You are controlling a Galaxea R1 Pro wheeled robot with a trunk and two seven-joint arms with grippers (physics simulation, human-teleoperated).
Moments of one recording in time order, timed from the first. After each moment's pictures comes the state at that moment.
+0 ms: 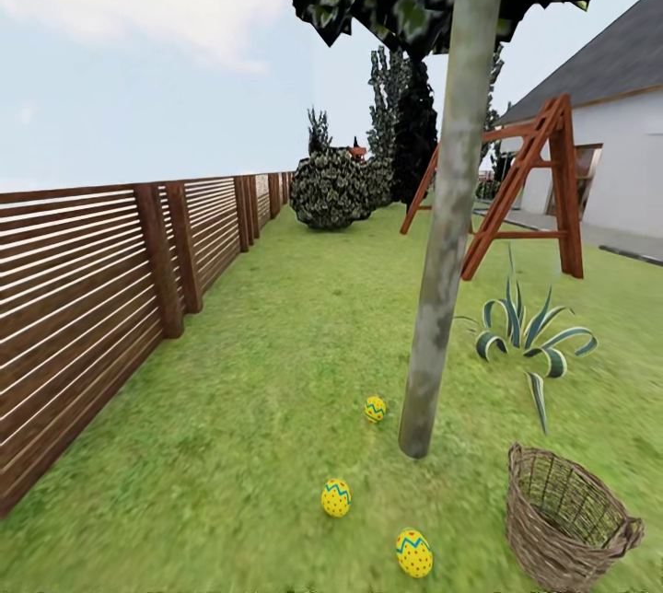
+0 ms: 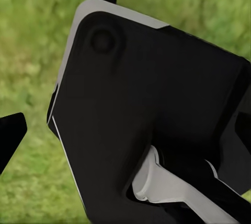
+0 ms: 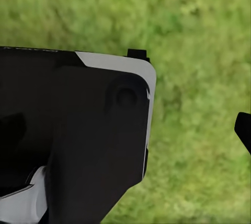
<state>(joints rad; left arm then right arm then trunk) -0.14 0.05 0.29 0.05 0.08 0.15 -0.07 -0.27 -0.07 -0.08 0.10 0.15 0.11 0.12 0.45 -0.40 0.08</state>
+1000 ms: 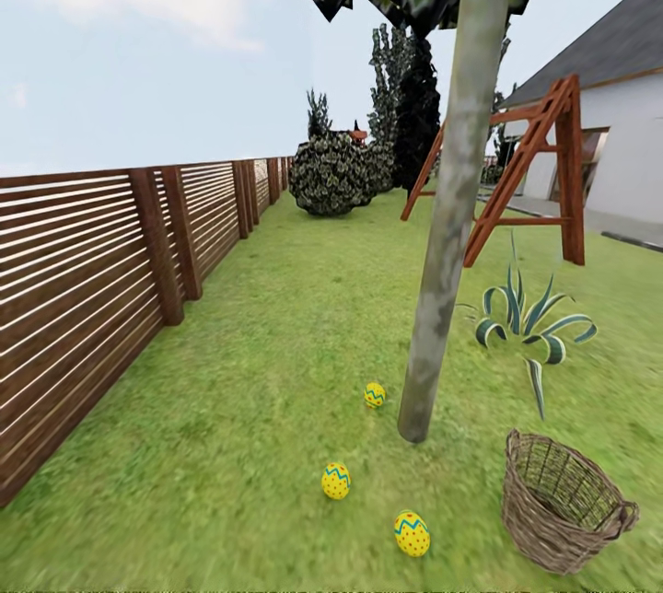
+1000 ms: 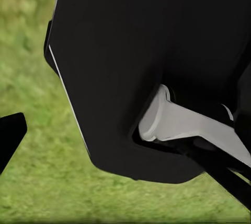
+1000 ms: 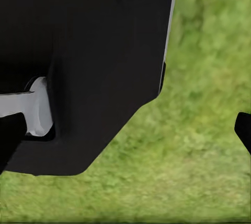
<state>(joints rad) -0.05 0.01 0.29 0.06 0.08 0.16 -0.06 -0.11 -0.05 -0.08 0.10 0.15 0.13 0.12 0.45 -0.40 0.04</state>
